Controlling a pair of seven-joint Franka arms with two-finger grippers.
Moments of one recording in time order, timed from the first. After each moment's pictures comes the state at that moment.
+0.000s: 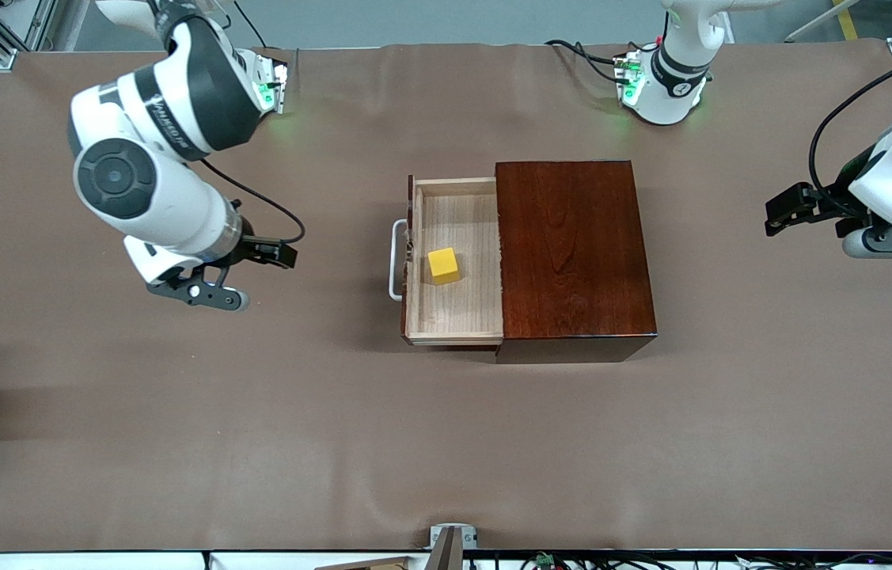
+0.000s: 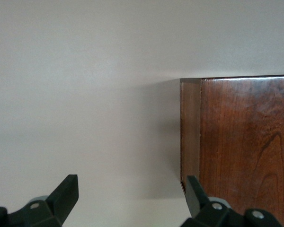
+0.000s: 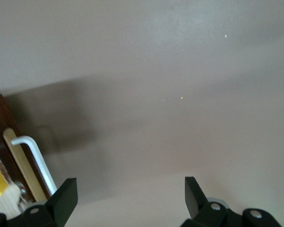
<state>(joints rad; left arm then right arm) 0.04 0.07 -0.15 -1.54 0.00 1.58 -0.07 0.31 0.30 0.10 -1.52 0.03 1.63 0.69</state>
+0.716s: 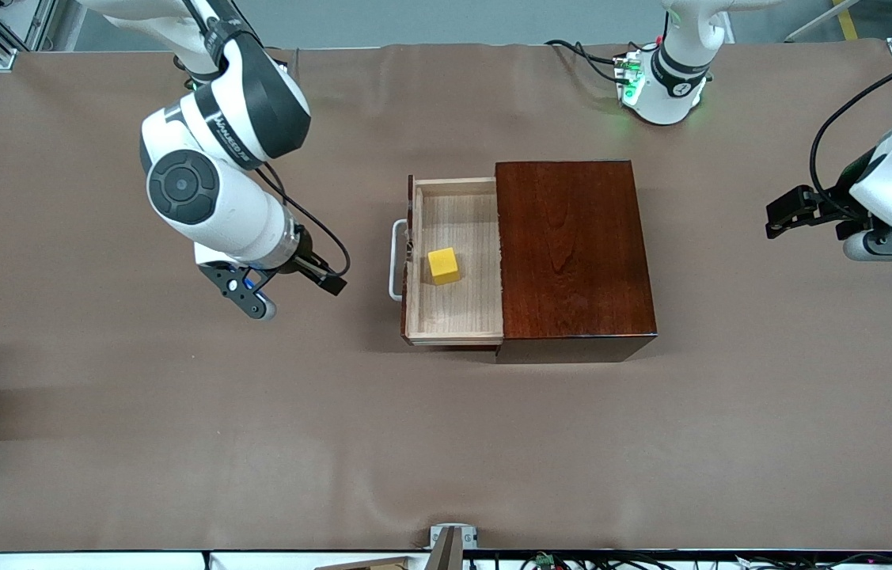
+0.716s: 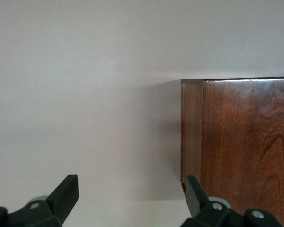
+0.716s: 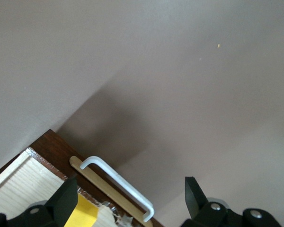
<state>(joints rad) 0.04 0.07 -0.14 -1.55 0.00 1.59 -0.07 0.39 0.37 0.10 -1.52 0.13 1.79 1.22</state>
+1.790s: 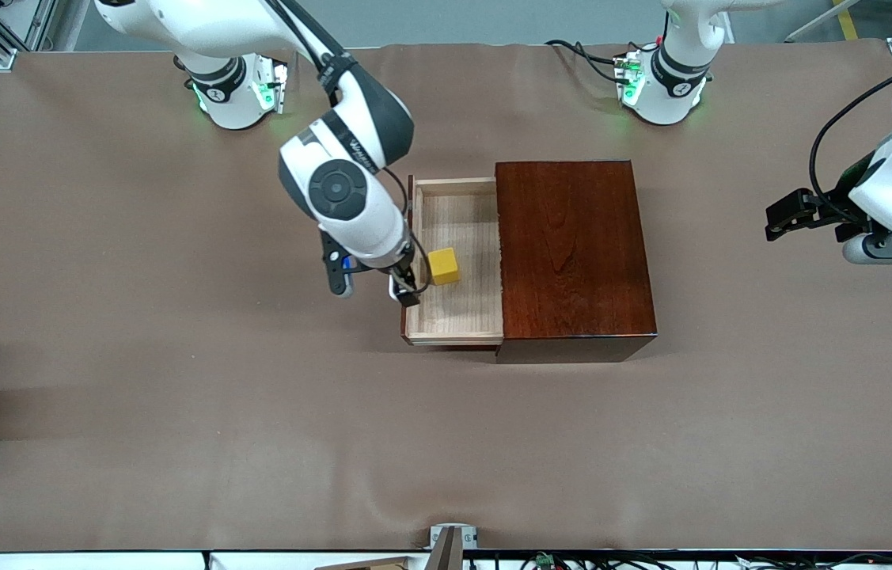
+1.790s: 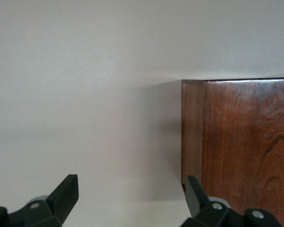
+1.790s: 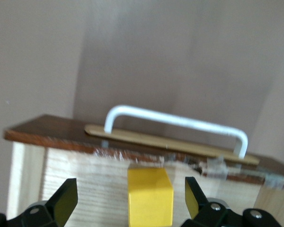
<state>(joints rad) 0.04 0.07 -0.14 -1.55 0.00 1.59 -0.07 0.61 0.54 0.10 -1.49 0.14 2.04 2.01</state>
